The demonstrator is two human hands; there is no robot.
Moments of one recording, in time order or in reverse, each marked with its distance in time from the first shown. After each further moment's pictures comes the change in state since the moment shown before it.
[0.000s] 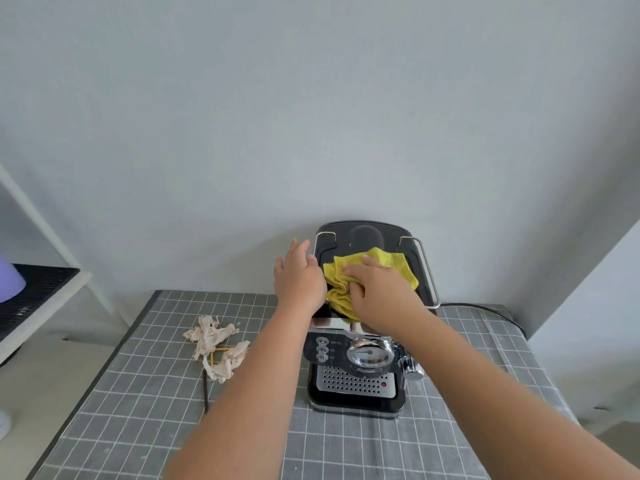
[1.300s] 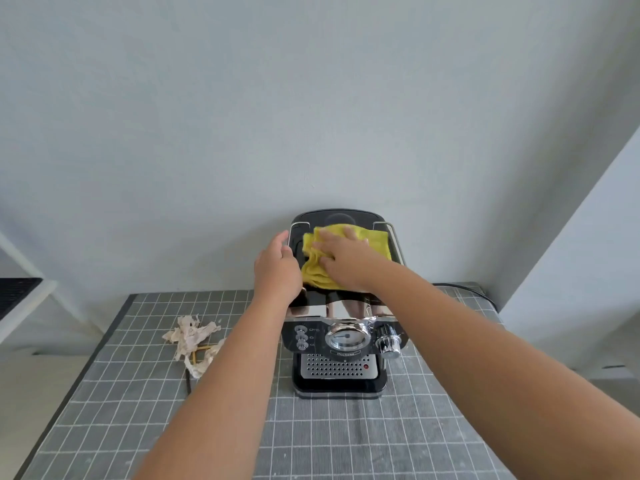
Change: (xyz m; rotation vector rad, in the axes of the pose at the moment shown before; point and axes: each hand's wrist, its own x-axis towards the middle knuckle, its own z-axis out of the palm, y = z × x) left_hand 0.001 -0.004 0.002 -0.108 -0.022 0.008; right_hand 0.036 0.007 -0.007 -0.060 -0.283 0.018
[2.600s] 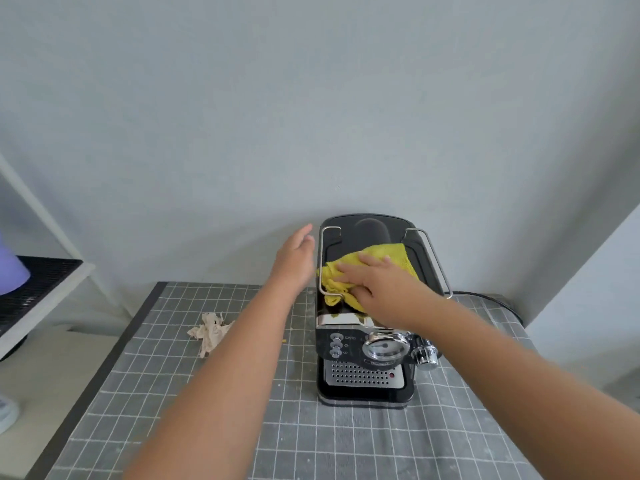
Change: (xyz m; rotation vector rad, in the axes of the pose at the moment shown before) left_hand 0.018 0.001 -0.021 -0.043 -0.194 0.033; right_hand -0.043 0.000 0.010 -0.032 0.030 -0.214
